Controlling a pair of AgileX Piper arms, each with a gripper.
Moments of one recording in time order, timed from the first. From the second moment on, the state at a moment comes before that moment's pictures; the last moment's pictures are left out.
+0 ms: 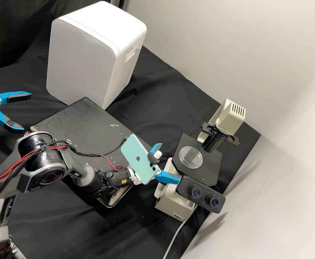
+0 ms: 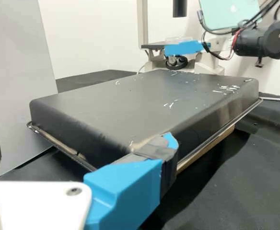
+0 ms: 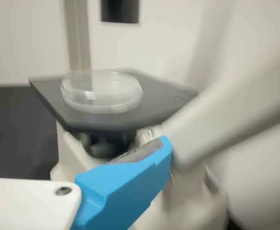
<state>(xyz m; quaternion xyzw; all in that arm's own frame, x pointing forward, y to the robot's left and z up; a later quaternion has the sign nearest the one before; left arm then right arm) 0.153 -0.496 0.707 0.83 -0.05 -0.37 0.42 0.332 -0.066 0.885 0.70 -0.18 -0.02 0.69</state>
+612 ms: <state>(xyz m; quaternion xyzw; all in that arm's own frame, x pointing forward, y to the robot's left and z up) 0.145 -0.510 0.739 0.83 -0.12 -0.28 0.46 0.272 -0.031 0.868 0.71 -0.19 0.06 0.67</state>
